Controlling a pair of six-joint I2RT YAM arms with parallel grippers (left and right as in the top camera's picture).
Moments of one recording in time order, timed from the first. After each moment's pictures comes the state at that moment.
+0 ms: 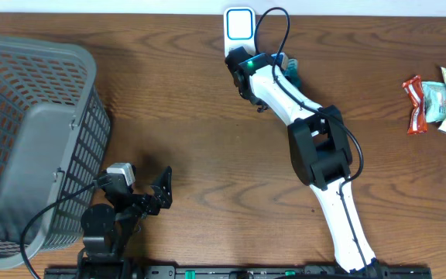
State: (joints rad) left arm -0.03 0.16 0.11 -0.27 0.28 -0.36; right arm 0.48 2.54 2.10 -1.14 0.80 0.62
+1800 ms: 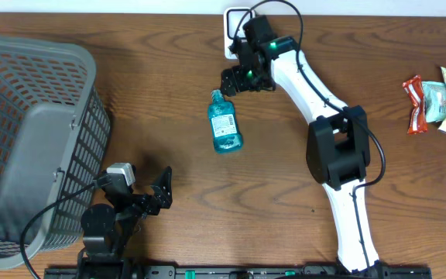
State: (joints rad) left arm -0.03 0.16 0.11 -0.27 0.28 -0.36; right arm 0.39 2.47 2.15 -0.94 -0.35 0.09
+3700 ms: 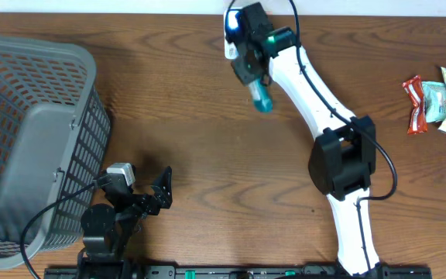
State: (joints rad) left arm -0.03 0.16 0.11 -0.27 0.28 -0.36; right arm 0.44 2.35 2.19 -0.96 0.05 -0.14
